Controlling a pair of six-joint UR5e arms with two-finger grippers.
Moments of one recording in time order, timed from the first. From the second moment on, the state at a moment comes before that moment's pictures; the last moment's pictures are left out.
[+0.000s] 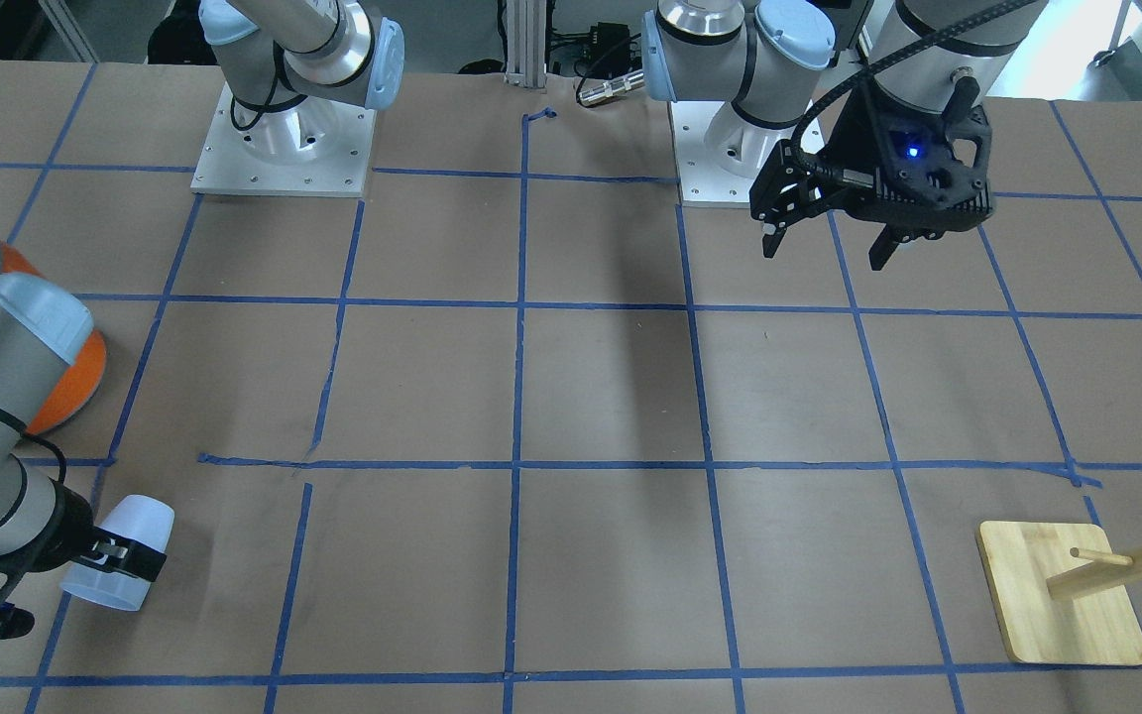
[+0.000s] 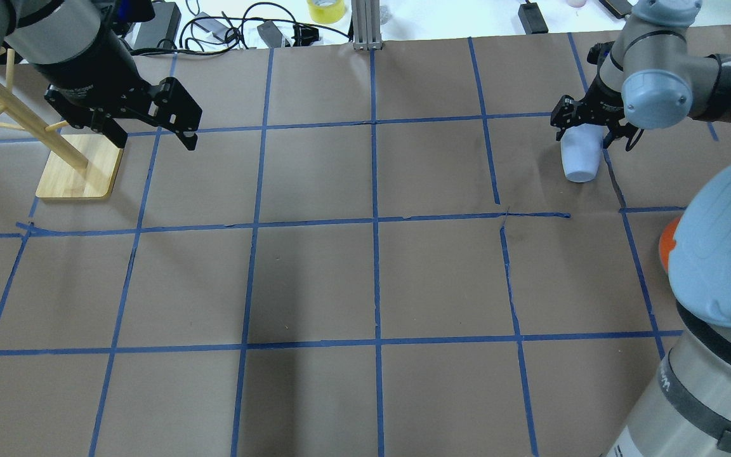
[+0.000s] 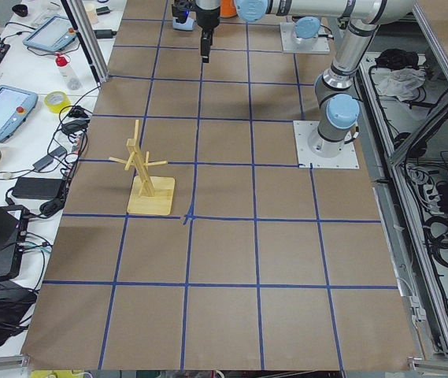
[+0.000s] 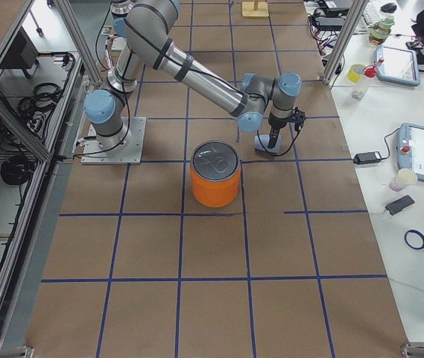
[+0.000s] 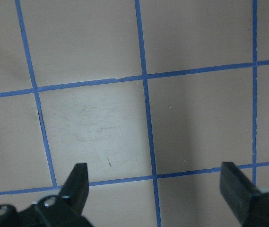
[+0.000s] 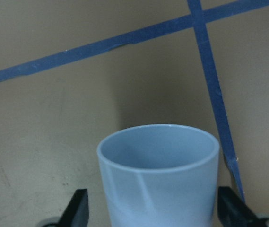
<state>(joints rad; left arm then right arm) -1.53 -1.56 -1.54 -1.58 1.55 0.13 1.31 -0.98 1.52 -2.12 -1.57 0.01</state>
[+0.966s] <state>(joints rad) -1.53 -1.56 -1.54 -1.58 1.55 0.13 1.37 -1.01 1.51 -2.09 -1.57 -0.14</state>
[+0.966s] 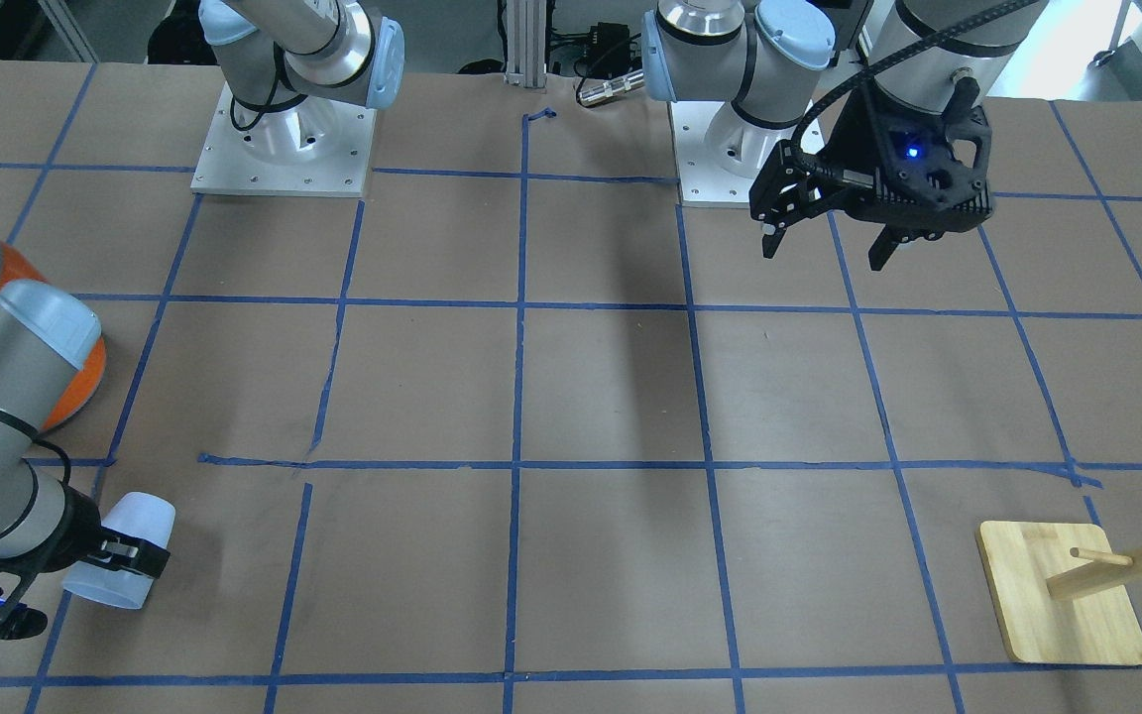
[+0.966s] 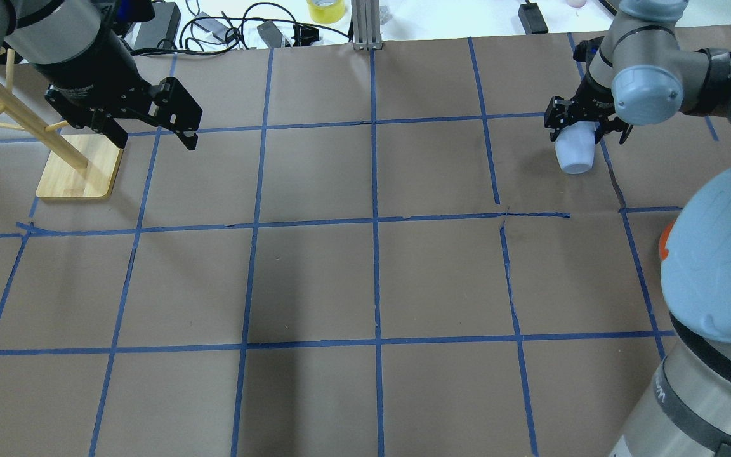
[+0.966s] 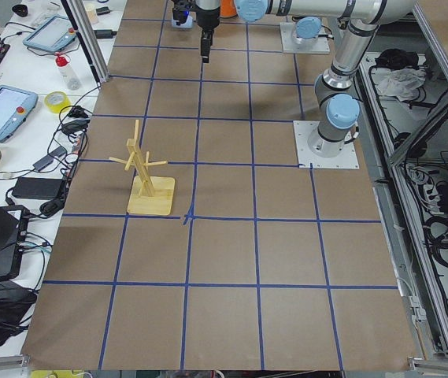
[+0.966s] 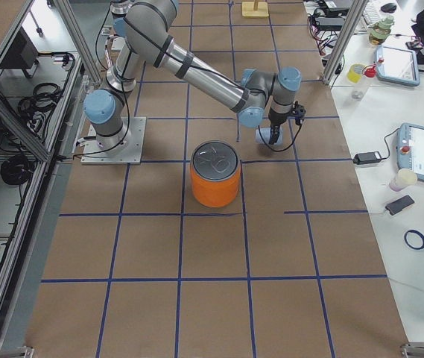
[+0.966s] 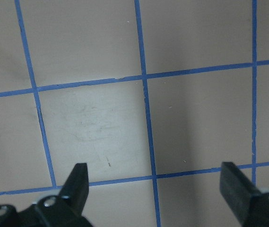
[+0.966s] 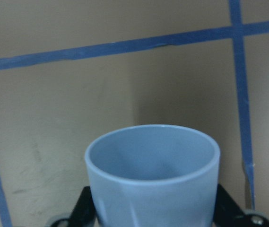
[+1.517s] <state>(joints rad) -1.53 -1.56 -1.54 -1.58 1.55 0.13 1.55 -1.03 1.49 -2.11 -1.46 -0.58</state>
